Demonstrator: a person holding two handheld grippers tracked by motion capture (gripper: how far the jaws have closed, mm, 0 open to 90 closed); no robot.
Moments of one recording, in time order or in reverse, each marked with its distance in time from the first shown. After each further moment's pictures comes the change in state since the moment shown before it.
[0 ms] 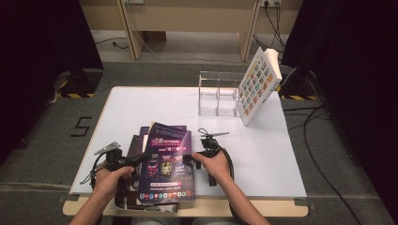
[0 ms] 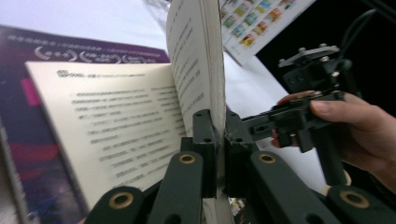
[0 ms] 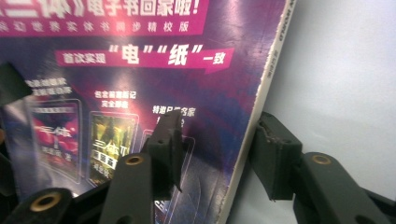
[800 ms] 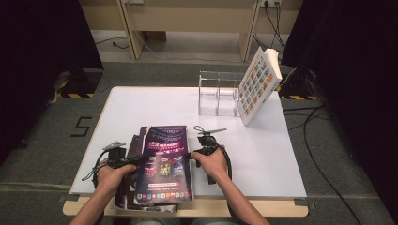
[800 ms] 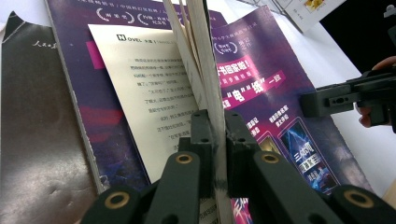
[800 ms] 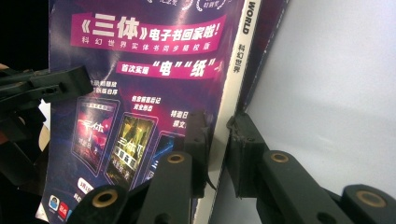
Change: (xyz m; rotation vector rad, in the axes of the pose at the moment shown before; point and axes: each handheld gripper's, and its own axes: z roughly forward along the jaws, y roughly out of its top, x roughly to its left) left arm 0.006 0.004 0.009 0.139 0.182 0.023; right arm 0.019 0.009 -0.008 0.030 -0.061 -0.035
